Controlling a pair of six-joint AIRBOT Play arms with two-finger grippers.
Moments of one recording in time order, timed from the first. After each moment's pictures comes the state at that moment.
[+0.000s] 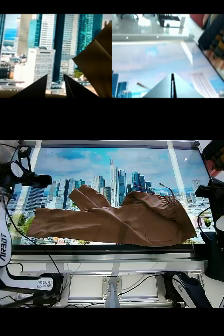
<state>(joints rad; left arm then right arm) 0.10 -1.54 1.52 1.46 -0.99 -1.47 -0.31 -0.80 0.69 -0.77 0.06 0.65</state>
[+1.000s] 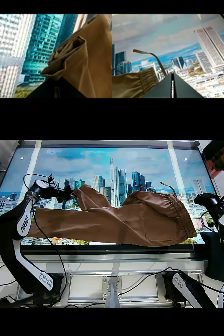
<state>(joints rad) 0.10 -1.94 1.52 0.84 -0.88 -1.42 -0.45 -0.93 0.69 -0.76 0.24 0.73</state>
